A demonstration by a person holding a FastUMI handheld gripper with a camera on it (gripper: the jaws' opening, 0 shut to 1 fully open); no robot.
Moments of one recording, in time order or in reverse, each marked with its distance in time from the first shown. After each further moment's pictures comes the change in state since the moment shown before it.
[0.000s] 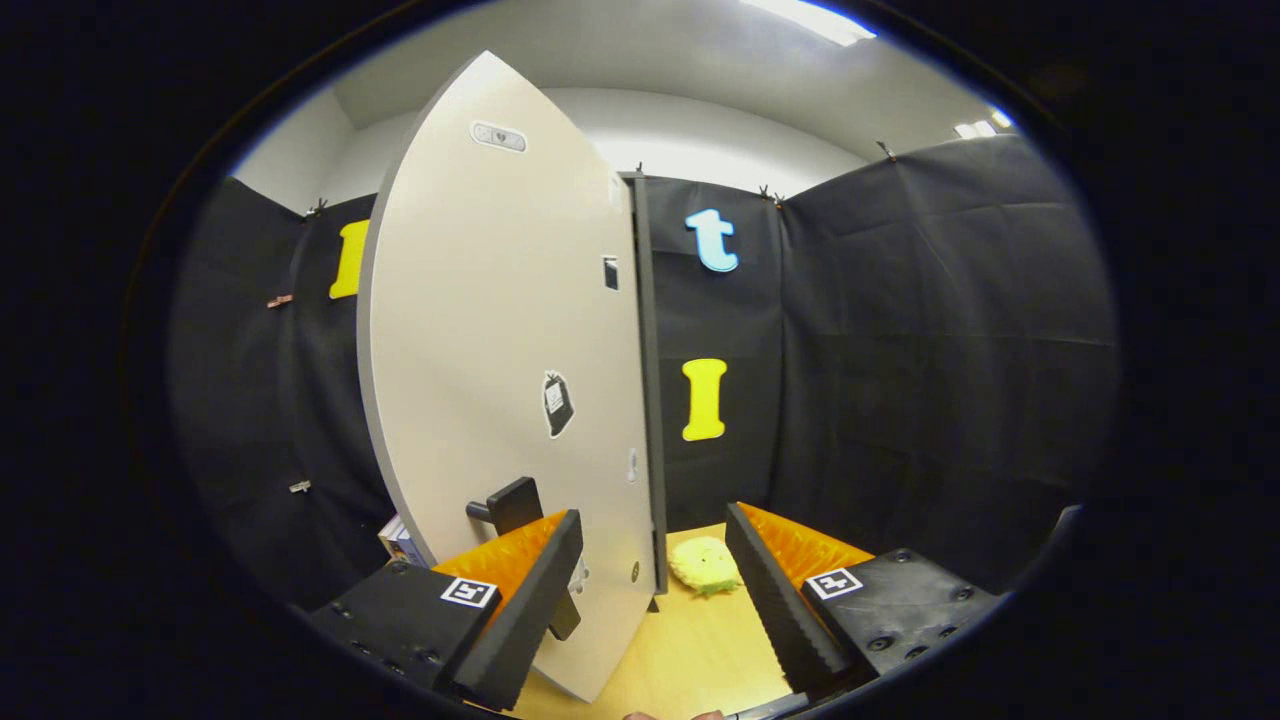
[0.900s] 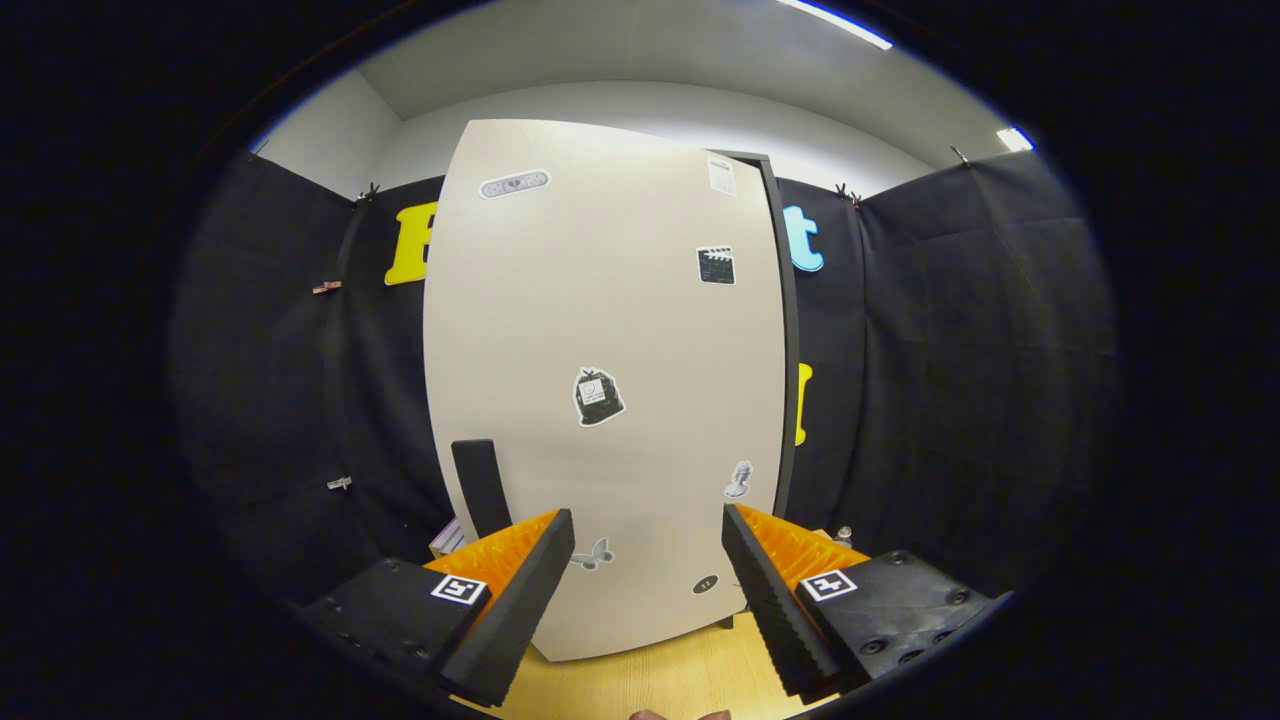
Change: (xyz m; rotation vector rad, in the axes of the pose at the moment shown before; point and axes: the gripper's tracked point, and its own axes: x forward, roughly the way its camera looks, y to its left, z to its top) arm 0.046 0.090 -0.004 -0.018 -0.009 0.095
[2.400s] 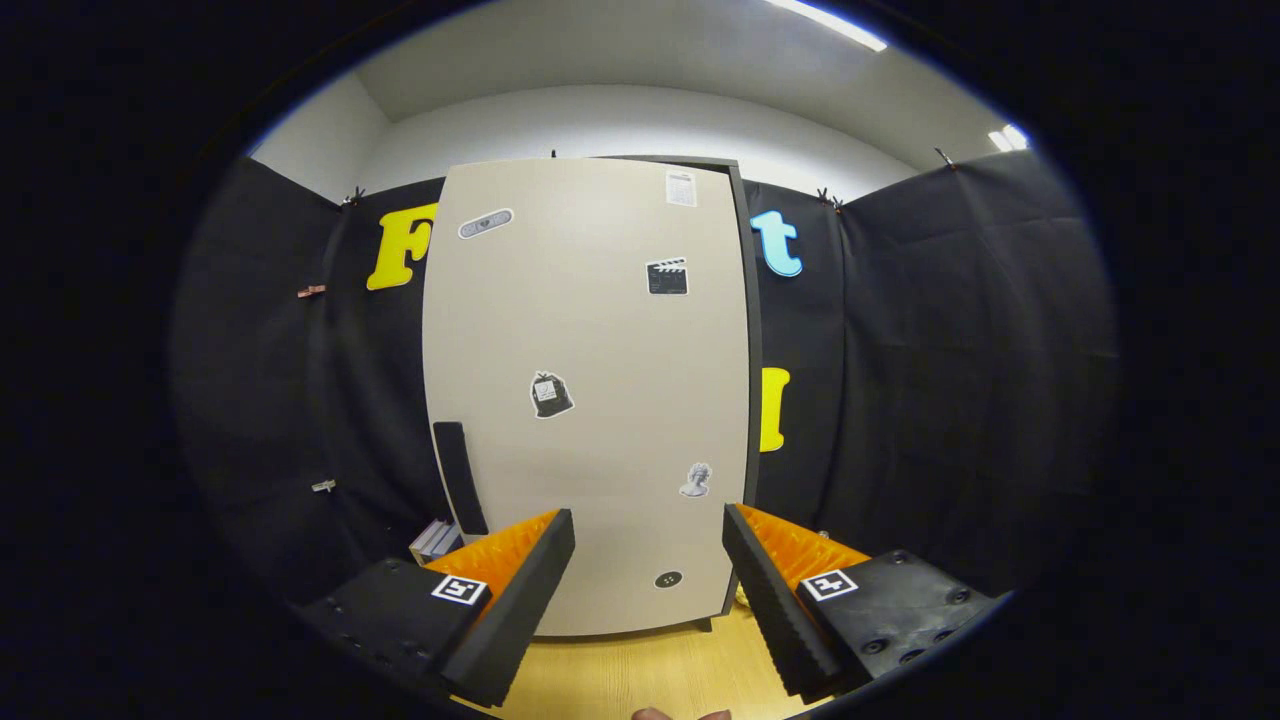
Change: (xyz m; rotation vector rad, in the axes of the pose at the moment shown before) arm -0.006 -0.025 0.006 0.004 -0.019 -0.035
